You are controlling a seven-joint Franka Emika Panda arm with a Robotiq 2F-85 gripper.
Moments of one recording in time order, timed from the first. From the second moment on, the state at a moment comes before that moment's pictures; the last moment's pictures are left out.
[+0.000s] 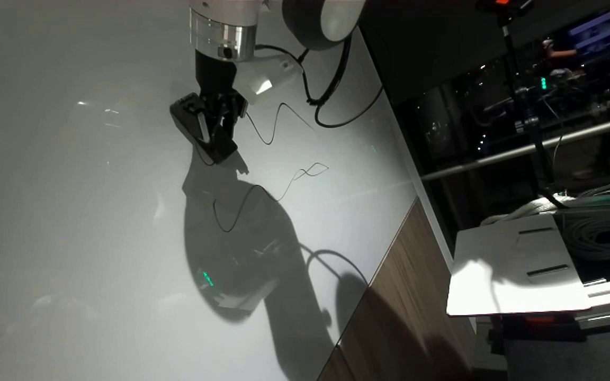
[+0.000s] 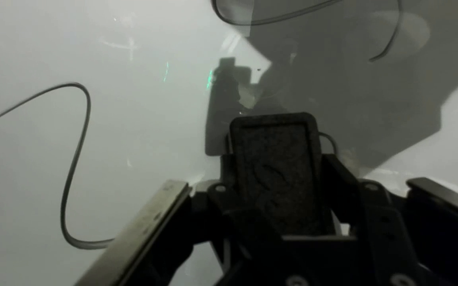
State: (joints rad) arm 0.17 -0.04 0.26 -1.96 -1.00 2.55 1.05
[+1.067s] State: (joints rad) arm -0.05 -0.20 -0.11 -2.19 -0.89 2.80 0.88
